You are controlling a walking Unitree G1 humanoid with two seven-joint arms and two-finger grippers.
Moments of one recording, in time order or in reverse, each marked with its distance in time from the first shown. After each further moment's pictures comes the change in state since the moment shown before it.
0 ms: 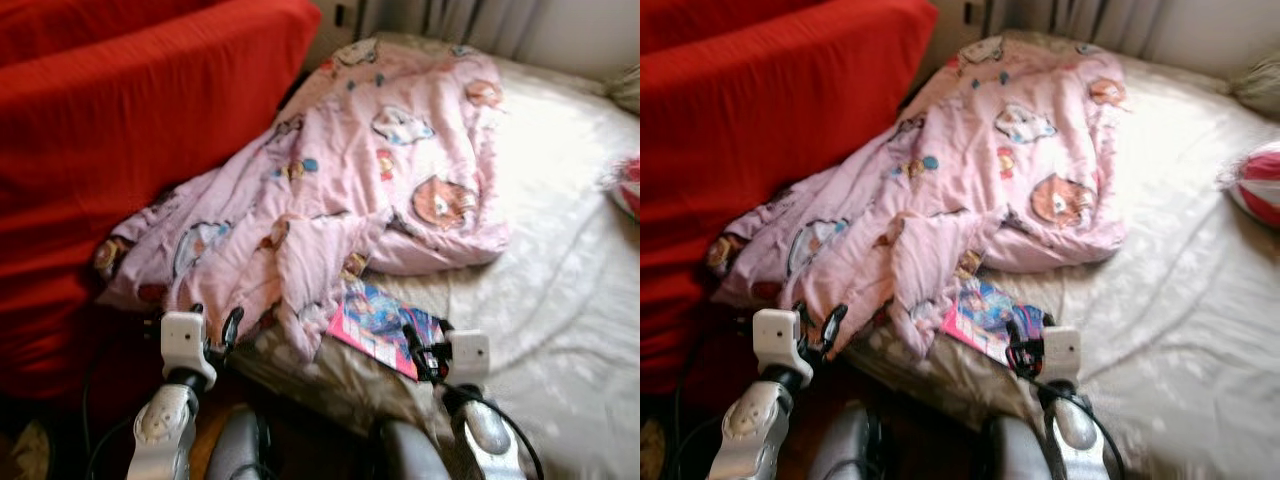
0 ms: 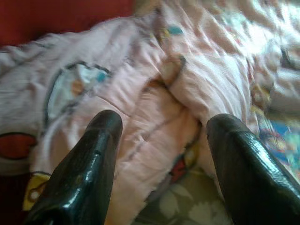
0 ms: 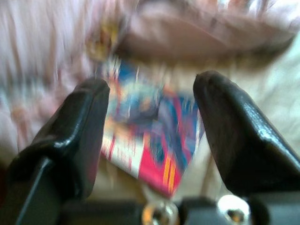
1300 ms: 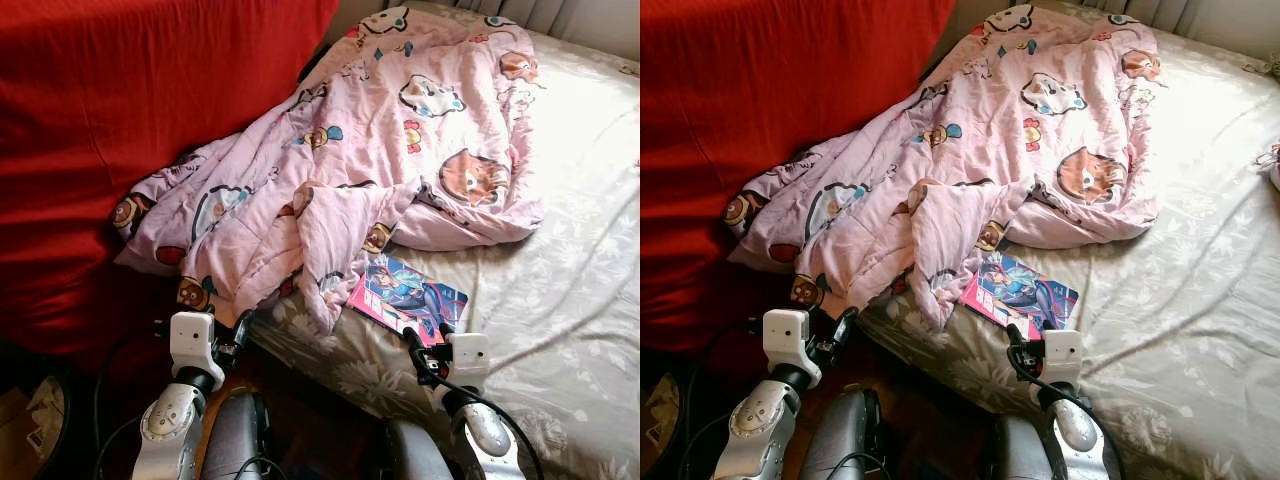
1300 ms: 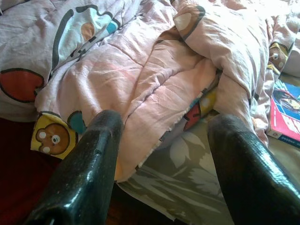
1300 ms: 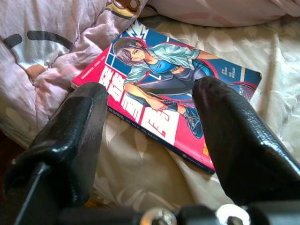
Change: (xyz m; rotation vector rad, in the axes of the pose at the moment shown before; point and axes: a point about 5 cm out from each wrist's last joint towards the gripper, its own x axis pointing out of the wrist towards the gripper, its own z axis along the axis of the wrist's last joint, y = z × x) left arm -0.013 0.003 -0.019 -0.044 0.098 -0.005; right arm 0.012 0.008 0.007 0.026 -0.013 0.025
